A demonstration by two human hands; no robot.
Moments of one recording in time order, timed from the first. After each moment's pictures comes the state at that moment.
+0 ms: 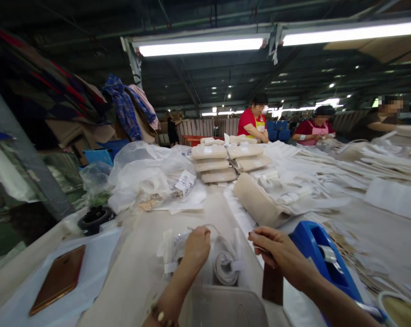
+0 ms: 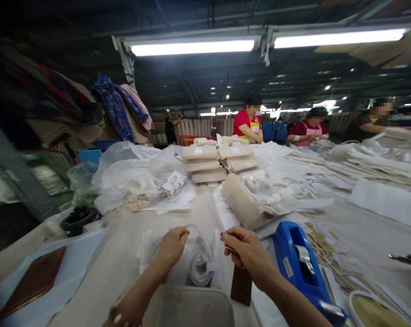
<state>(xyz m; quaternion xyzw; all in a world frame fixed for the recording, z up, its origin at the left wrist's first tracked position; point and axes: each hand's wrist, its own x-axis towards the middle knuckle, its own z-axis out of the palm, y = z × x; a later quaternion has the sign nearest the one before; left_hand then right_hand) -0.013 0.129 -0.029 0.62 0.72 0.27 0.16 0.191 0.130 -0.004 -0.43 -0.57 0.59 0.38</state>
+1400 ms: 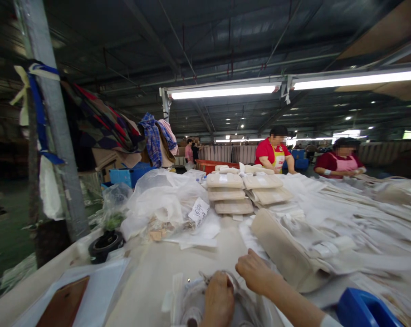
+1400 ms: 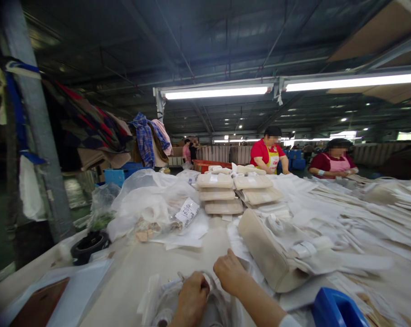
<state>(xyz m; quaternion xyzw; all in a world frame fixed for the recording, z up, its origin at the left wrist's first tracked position) -0.008 0.169 -0.069 0.54 0.71 0.38 0.24 0.113 0.236 -0.025 -0.36 -0.93 -0.04 -0.01</state>
